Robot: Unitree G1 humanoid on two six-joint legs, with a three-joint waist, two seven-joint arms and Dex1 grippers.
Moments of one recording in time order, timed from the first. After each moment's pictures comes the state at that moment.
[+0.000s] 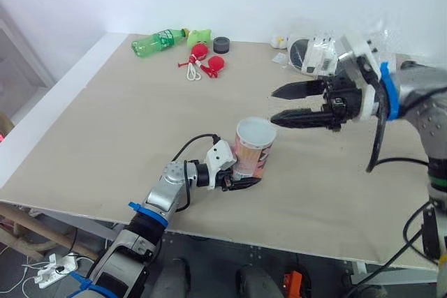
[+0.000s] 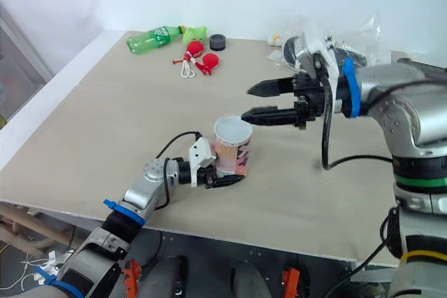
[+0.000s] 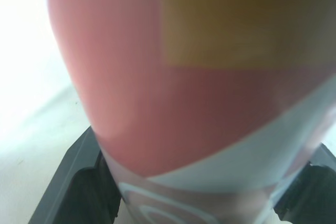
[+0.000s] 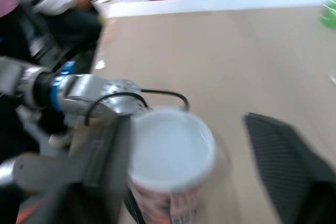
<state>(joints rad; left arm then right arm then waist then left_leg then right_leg) -0.54 0.13 -0.30 0.37 -0.16 0.05 -0.97 -0.76 -0.90 -0.09 -0.17 0.71 0.88 1.14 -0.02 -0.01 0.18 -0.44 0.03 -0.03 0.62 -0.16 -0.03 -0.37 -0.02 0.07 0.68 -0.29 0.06</state>
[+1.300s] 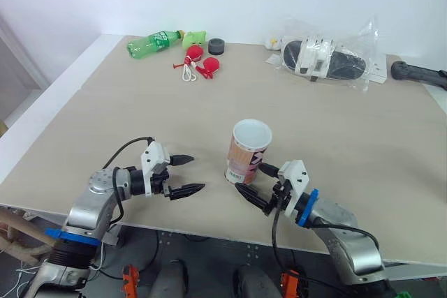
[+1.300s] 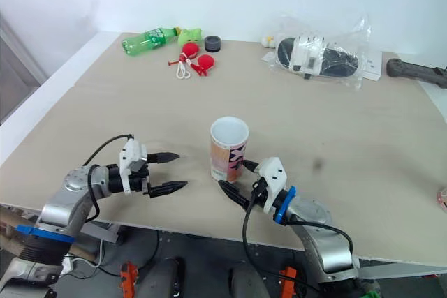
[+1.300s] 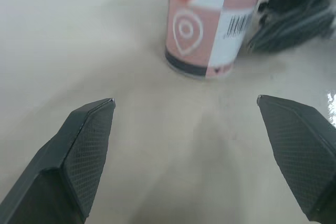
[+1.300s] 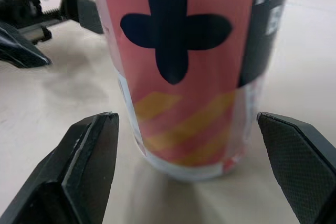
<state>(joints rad) -0.28 0.53 -0.06 -0.05 -0.40 0.28 -1.10 -0.06 -0.37 0.09 -0.21 0.31 0.23 0.69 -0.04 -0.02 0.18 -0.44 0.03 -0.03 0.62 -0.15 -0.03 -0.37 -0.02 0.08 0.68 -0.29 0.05</state>
